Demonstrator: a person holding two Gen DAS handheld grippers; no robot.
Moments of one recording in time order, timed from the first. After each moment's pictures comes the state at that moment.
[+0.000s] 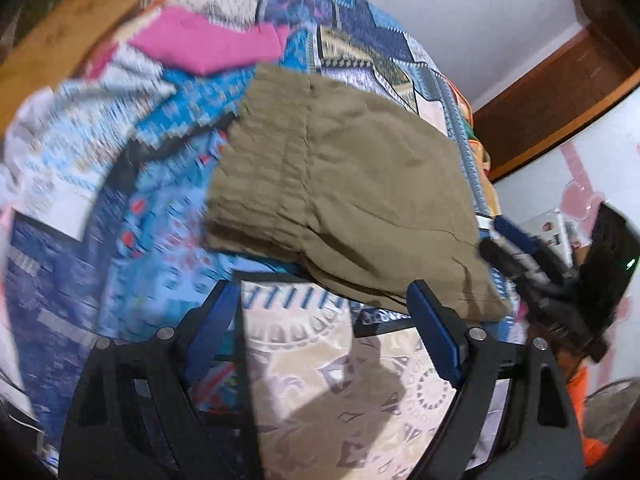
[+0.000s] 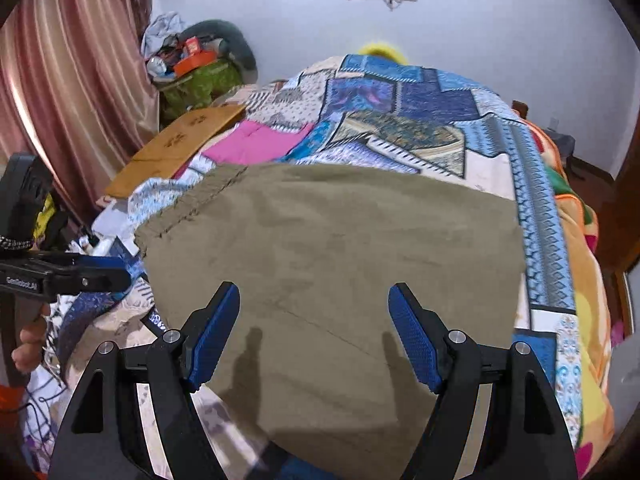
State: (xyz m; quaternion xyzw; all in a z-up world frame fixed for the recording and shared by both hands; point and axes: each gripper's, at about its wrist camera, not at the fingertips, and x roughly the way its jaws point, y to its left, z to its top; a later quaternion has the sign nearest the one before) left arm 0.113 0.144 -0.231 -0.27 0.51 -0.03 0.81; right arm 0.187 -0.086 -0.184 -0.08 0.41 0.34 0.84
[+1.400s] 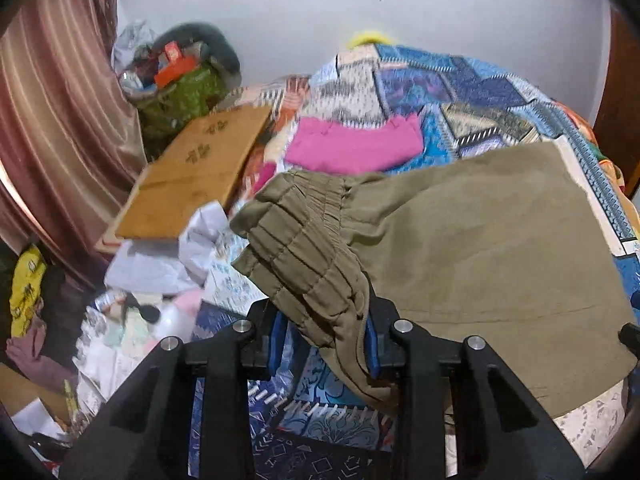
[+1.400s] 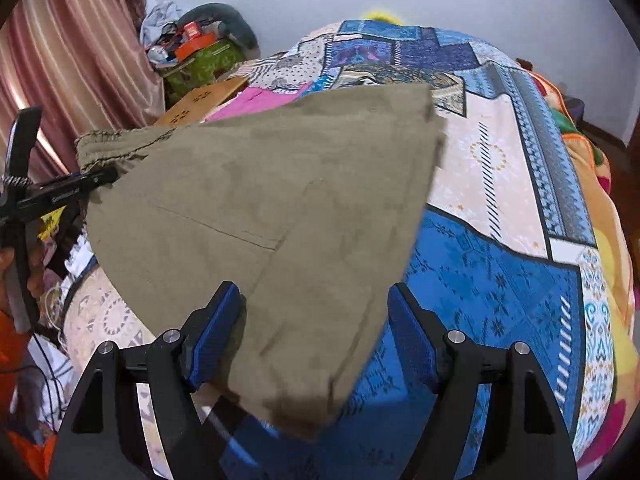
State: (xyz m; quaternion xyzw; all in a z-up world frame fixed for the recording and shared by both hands) left arm 0.099 0.157 -0.184 -0.01 0.41 0.25 0.88; right arm 0.163 -0.126 -0.211 -0.05 0.46 0.35 0.81
